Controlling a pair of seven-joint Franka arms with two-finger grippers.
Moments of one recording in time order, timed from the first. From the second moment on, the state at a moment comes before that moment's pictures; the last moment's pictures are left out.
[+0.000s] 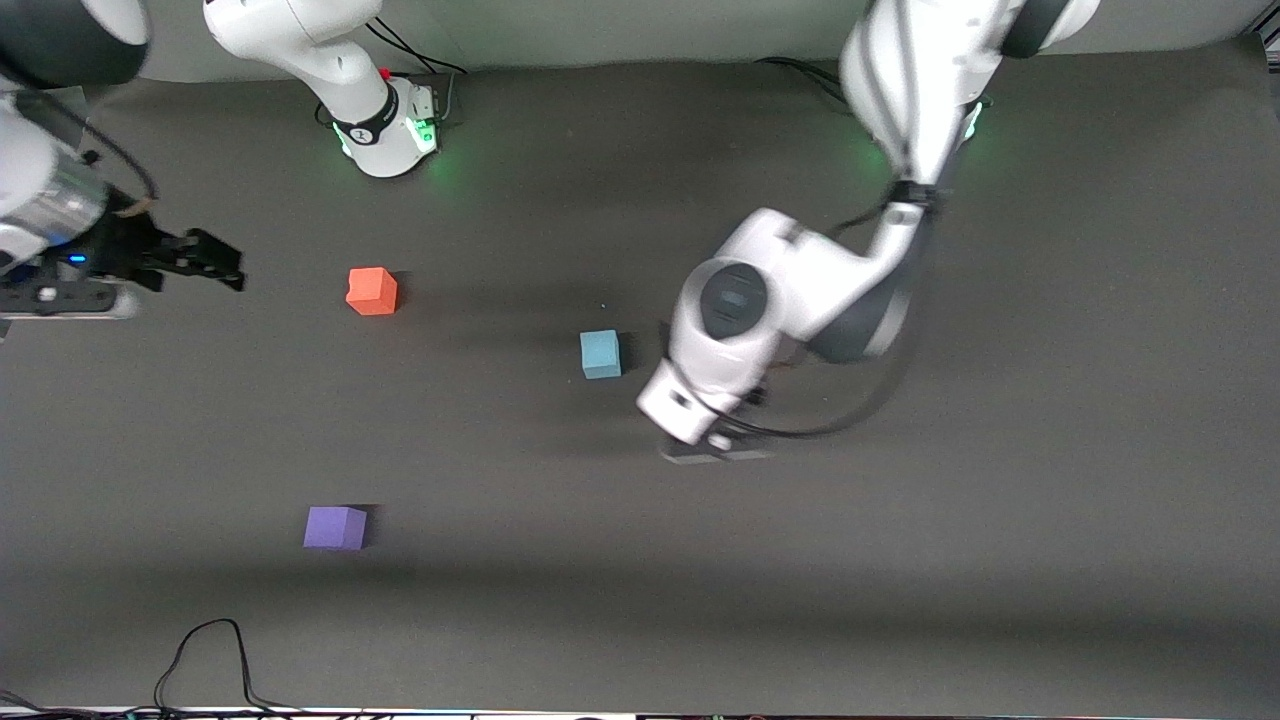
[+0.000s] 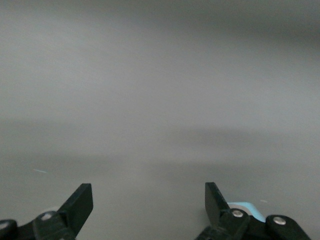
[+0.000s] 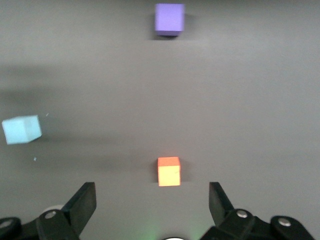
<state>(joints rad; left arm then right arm) -0.55 0.67 0.03 -1.22 -0.08 1.91 -0.60 0.45 -0.06 -0.29 -1.72 -0.04 1.58 0.13</state>
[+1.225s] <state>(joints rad) -0.05 0.14 0.03 -1.66 0.03 1.74 0.05 0.99 0.32 -0.28 -1.98 0.12 2.27 0.54</state>
